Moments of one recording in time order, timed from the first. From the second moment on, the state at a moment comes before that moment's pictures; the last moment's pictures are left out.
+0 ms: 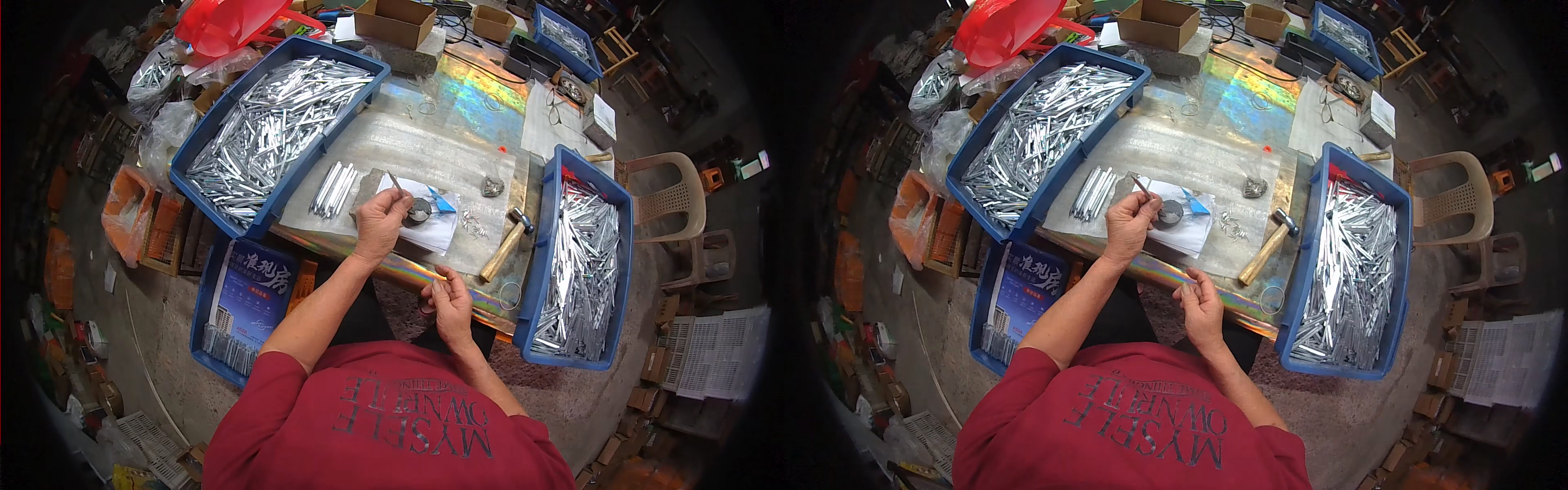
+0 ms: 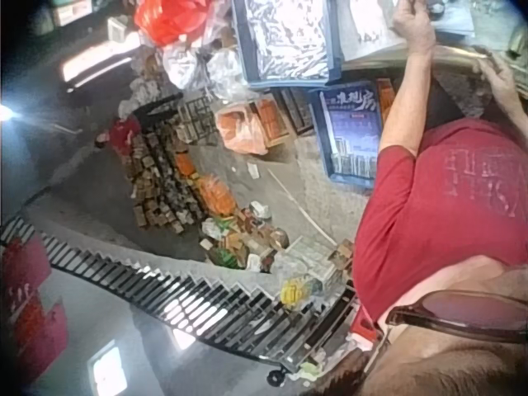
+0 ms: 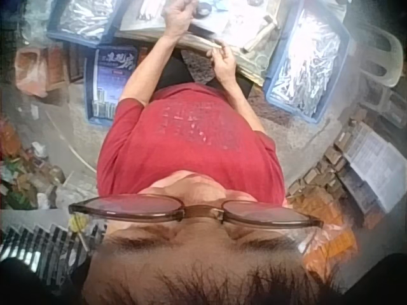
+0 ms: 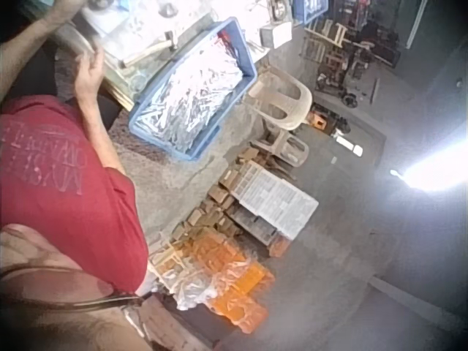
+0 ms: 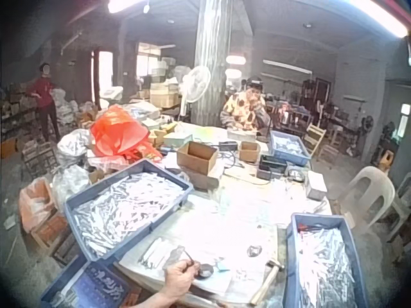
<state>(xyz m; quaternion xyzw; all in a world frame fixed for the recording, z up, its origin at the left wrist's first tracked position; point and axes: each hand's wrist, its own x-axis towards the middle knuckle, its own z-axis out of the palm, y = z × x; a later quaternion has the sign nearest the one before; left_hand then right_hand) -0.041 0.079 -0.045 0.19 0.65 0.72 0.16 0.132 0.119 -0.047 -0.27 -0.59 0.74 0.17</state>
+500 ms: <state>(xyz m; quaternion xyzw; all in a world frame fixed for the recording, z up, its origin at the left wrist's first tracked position) -0.056 0.082 -0.036 0.48 0.67 0.57 -0.02 0.077 0.169 -0.006 -0.20 -0.74 0.57 0.28</state>
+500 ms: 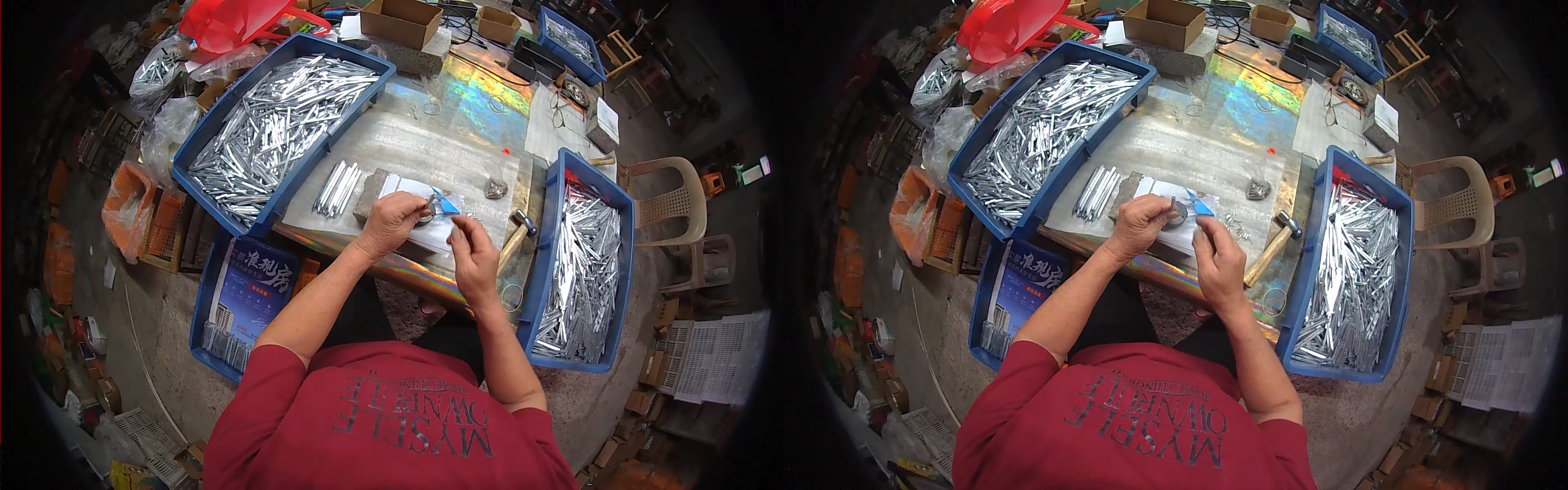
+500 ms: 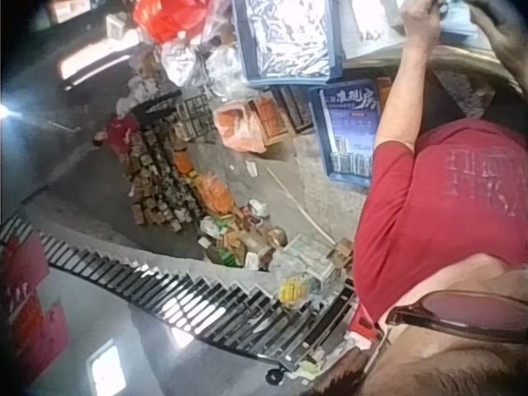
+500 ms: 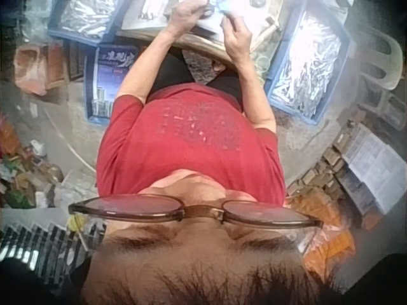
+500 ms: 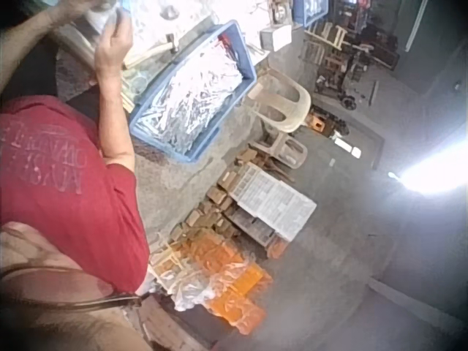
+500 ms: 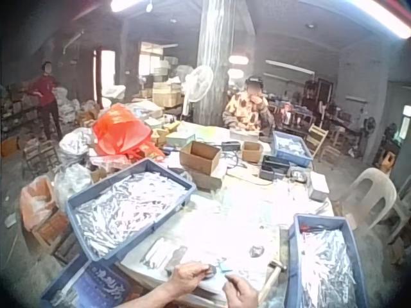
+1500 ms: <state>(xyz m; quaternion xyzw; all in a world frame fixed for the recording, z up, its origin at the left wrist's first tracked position) -0.049 0.084 -0.057 0.44 0.64 0.62 -0.03 0.051 0.150 -0.037 0.04 -0.87 0.19 0.45</state>
